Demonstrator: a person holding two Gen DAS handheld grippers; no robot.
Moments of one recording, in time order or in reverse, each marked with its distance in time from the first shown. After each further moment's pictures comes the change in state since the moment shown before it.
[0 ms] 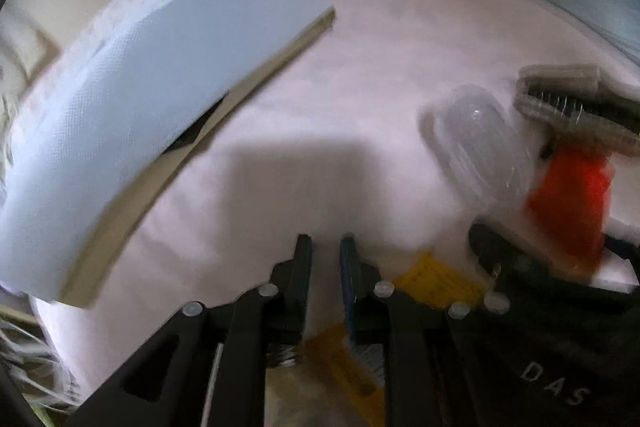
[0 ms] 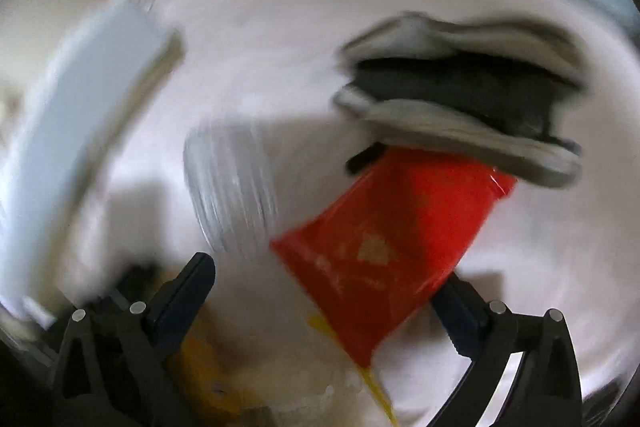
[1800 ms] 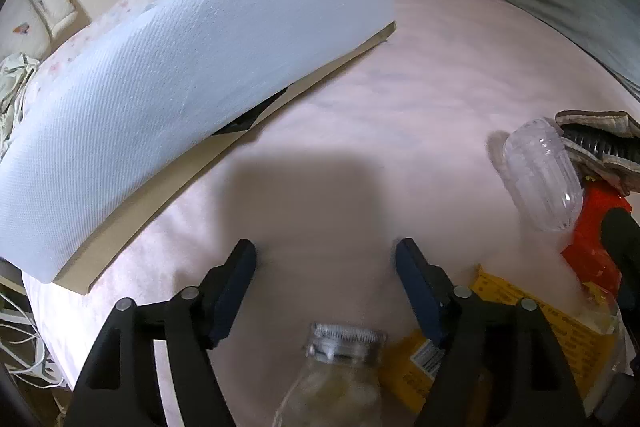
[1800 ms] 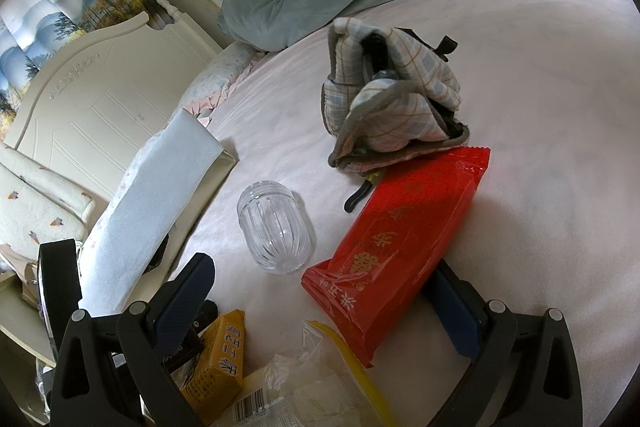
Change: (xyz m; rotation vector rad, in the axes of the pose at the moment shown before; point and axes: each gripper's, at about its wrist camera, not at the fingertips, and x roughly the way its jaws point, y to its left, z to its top) left arm -0.007 0.056 -0.008 -0.158 -0.035 -0.012; right arm -0.027 -0.075 -0.059 0.201 -0.331 0.413
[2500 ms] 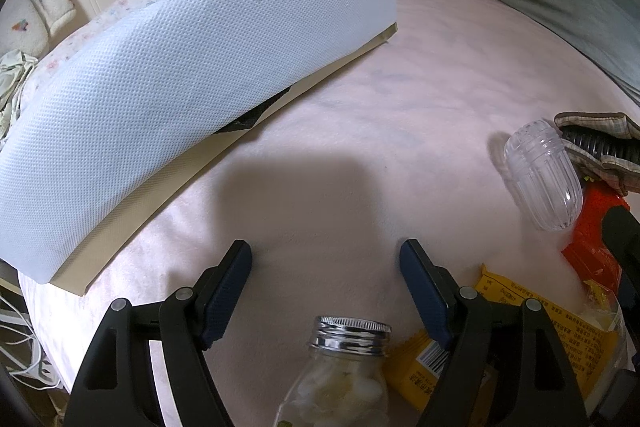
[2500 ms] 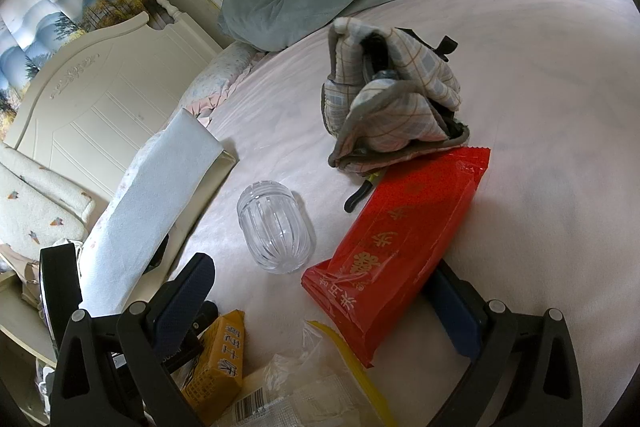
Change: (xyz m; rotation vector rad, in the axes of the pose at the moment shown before) left arm -0.005 0.014 -0.002 0.003 -0.006 -0.017; right arm 0.004 0.001 0.001 -0.013 0.012 0.012
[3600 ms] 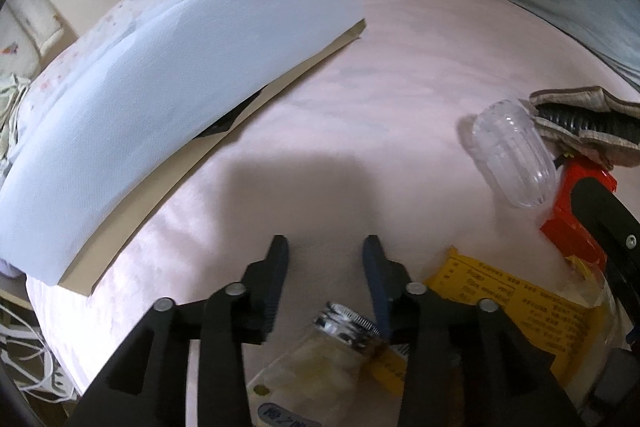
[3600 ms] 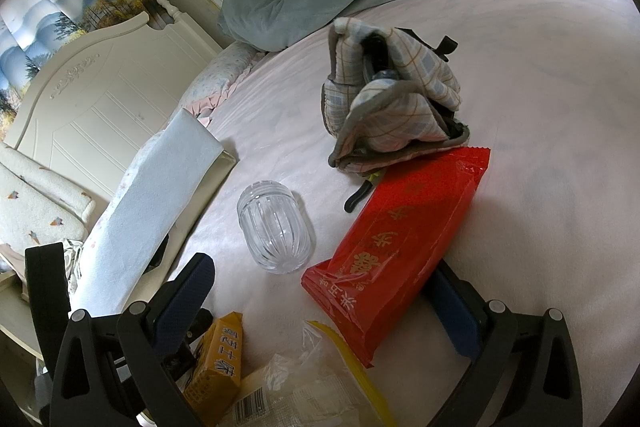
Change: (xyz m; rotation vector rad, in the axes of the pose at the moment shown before) left arm 0.012 -0.047 0.002 0.063 0.019 0.000; right arm 0.006 0.001 0.002 -0.017 0.016 0.020
